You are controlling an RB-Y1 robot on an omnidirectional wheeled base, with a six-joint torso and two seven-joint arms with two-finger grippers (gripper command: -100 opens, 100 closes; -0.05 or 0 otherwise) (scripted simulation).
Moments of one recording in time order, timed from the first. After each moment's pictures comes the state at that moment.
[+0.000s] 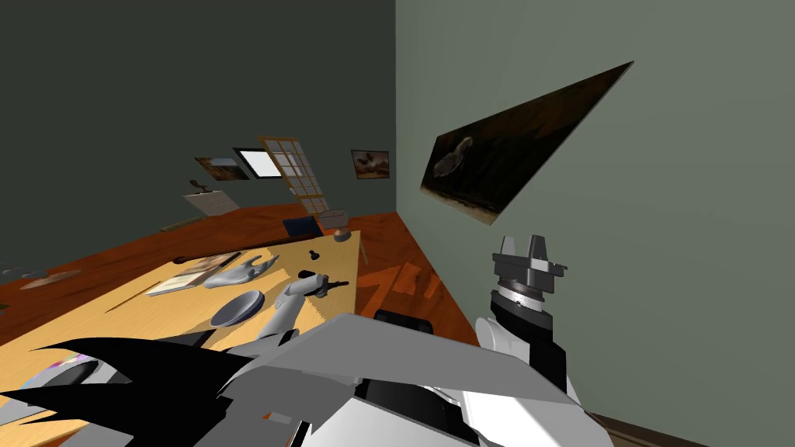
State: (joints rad) left arm 0.01 0.43 0.47 -1.01 0.35 0.81 -0.10; right arm 0.53 0.05 0.01 -2.33 -0.05 -0.51 -0.11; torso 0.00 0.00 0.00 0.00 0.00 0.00
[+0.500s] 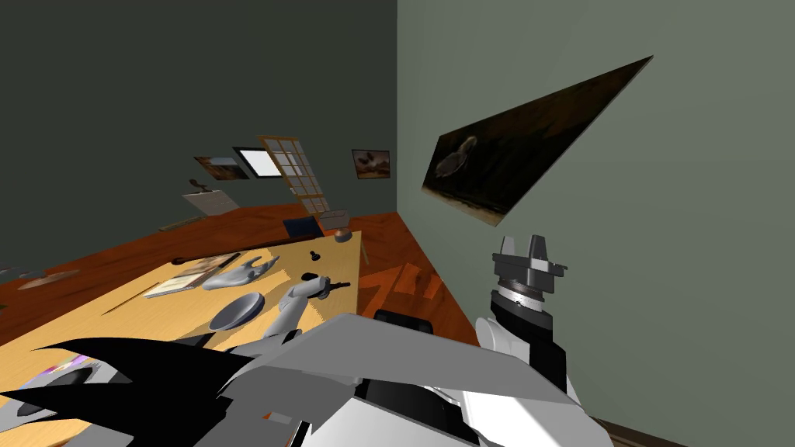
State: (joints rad) left arm 0.01 0.41 0.45 -0.97 0.34 0.75 -0.09; right arm 0.53 0.05 0.01 -2.33 -0.05 -0.51 -0.11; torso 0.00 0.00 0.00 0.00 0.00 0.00
